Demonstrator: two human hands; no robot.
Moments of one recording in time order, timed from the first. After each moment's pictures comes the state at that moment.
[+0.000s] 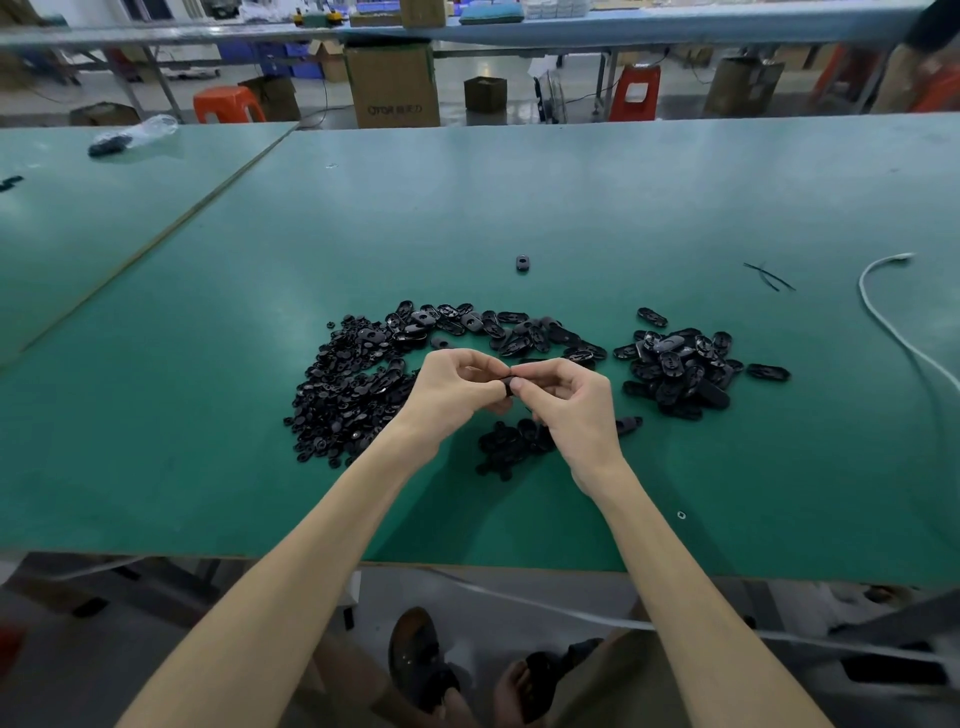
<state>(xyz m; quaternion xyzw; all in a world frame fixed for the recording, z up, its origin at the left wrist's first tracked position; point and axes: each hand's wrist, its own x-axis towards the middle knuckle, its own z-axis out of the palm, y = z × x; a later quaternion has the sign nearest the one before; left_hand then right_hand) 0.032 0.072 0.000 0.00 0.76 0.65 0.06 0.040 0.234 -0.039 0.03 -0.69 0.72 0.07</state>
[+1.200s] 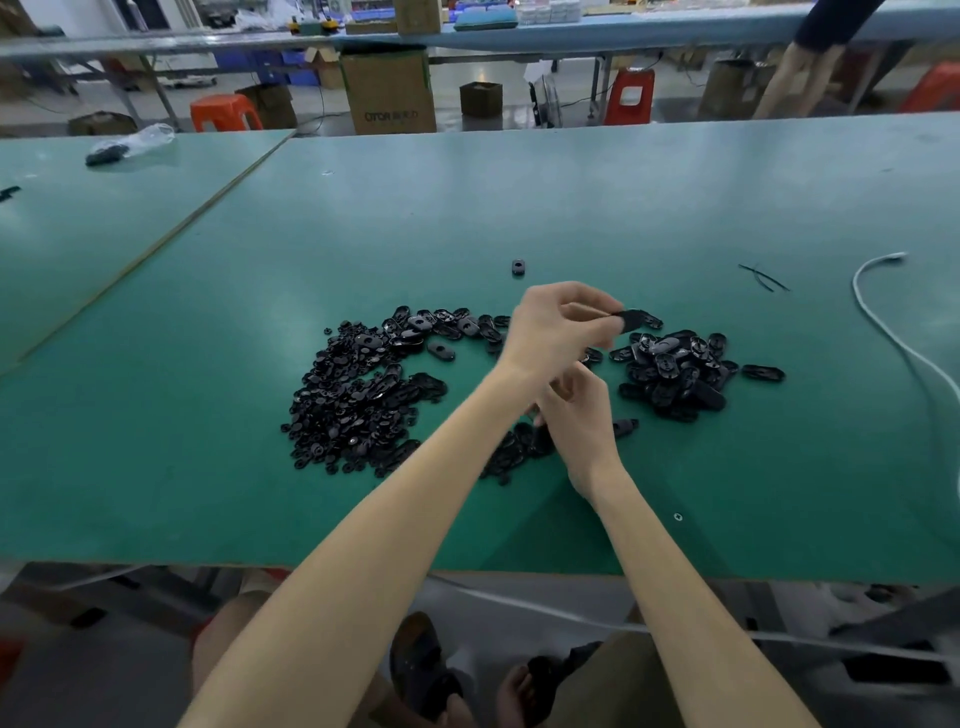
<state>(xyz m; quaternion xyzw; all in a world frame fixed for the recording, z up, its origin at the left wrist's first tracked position) 0.009 0.160 0.054 0.10 0.77 0.63 0.03 0.038 0.233 -0.036 -0.01 -0.71 0.70 0.08</state>
